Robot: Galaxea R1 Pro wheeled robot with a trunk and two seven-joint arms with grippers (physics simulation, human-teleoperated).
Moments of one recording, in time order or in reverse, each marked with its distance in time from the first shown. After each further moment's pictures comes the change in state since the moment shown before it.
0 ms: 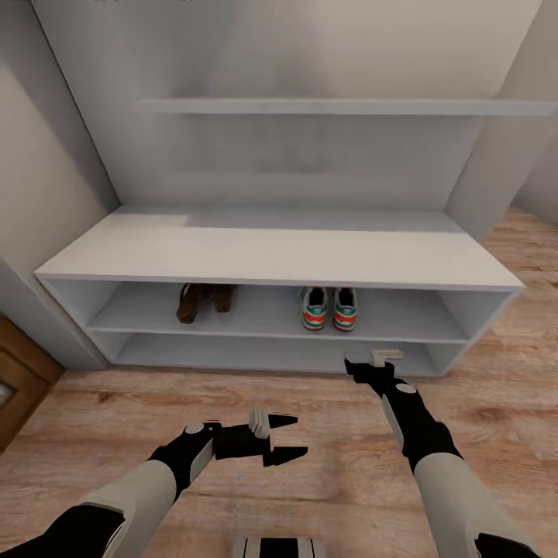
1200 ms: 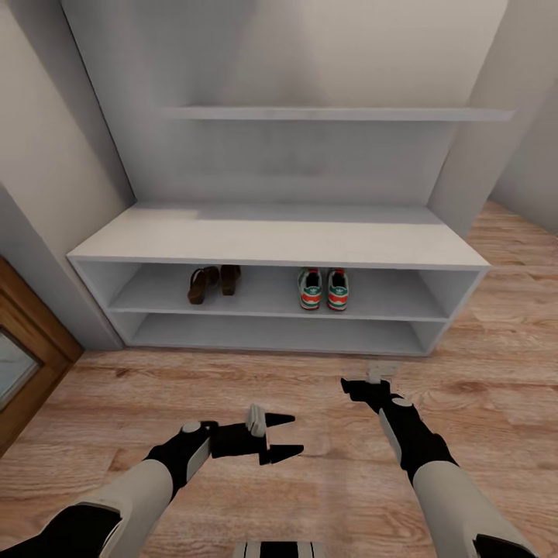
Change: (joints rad) left arm -0.001 0.014 0.005 -0.007 0.001 0.004 -0.008; right arm 0.013 0.000 -0.001 0.109 -0.001 -0.001 0.008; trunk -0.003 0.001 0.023
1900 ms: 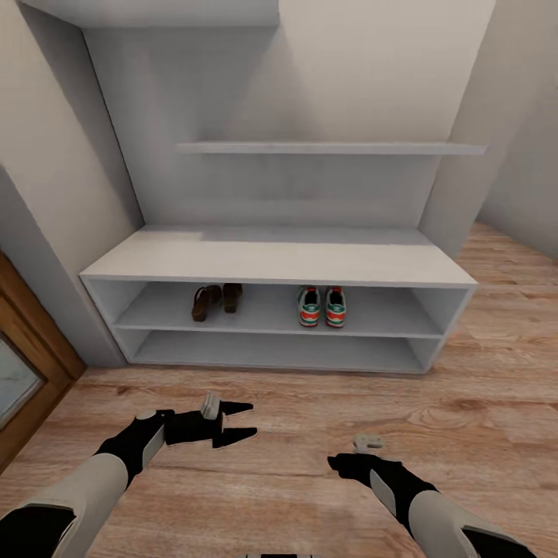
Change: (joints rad) left arm -0.001 0.186 0.005 -0.088 0.077 0.124 -0.112; right arm -0.001 0.000 0.000 0.491 -0.037 -0.036 0.006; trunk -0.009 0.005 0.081
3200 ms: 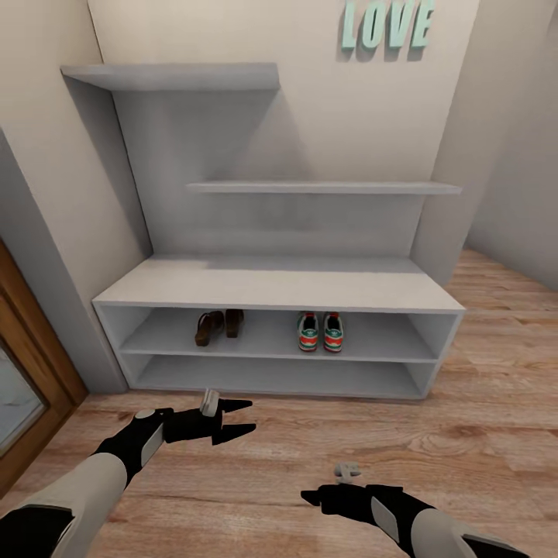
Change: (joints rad) left arm 0.001 0.004 -0.006 -0.013 0.029 0.015 0.003; right arm 0.025 -0.002 0.005 0.121 0.010 -0.009 0.394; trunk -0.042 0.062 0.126
